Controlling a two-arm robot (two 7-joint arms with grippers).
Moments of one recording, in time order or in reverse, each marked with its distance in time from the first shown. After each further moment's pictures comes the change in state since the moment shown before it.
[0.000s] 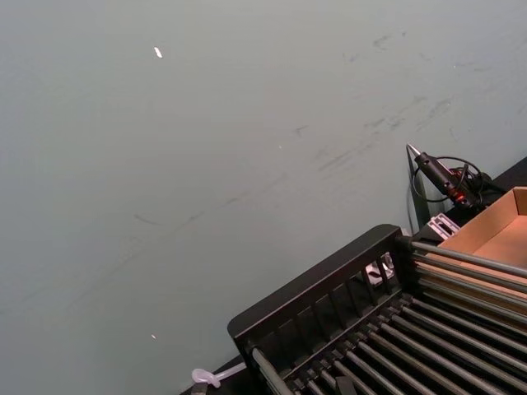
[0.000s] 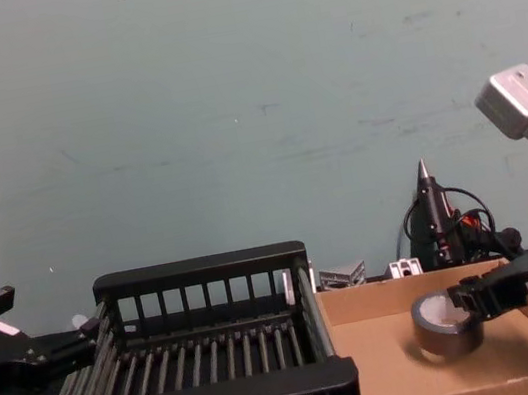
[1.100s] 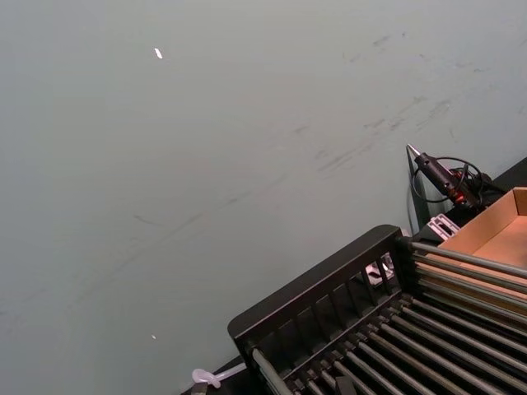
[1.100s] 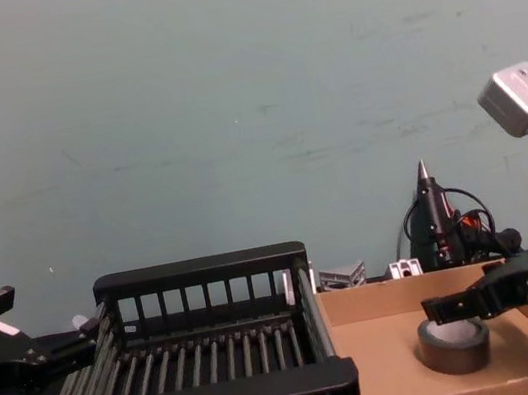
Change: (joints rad) left arm 0.000 0.000 0.000 0.000 0.000 0.000 0.000; right arm -0.004 0.003 0.002 -0.008 0.007 0.001 0.001
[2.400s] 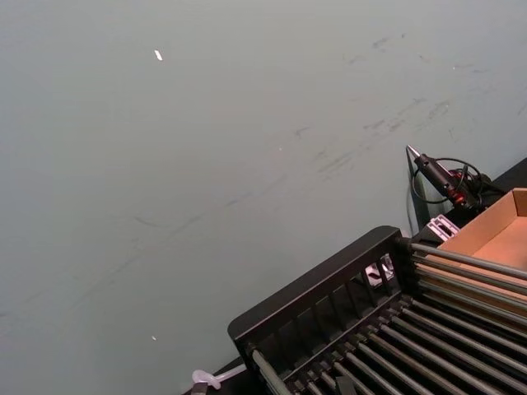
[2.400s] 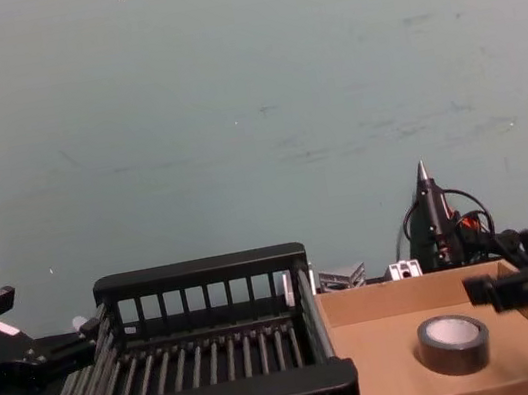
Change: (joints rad) left arm 0.000 0.000 0.000 0.000 0.000 0.000 0.000; right arm -0.289 0.216 0.089 -0.472 0.110 0.010 0.151
